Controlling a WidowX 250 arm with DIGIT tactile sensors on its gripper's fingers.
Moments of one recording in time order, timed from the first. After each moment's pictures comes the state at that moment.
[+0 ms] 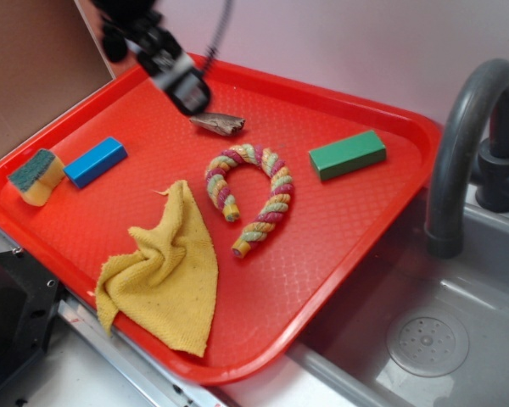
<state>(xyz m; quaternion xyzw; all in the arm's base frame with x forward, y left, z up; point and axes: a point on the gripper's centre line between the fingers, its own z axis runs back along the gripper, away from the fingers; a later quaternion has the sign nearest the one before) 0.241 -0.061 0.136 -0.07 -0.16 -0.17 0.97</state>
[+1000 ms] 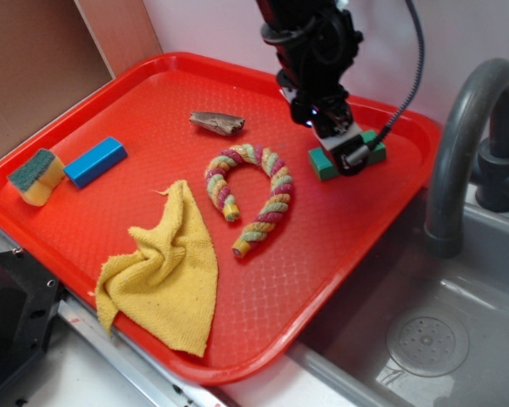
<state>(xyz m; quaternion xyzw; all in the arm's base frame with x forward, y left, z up) 0.321 -0.125 0.069 -0.03 -0.12 -0.20 0.97</state>
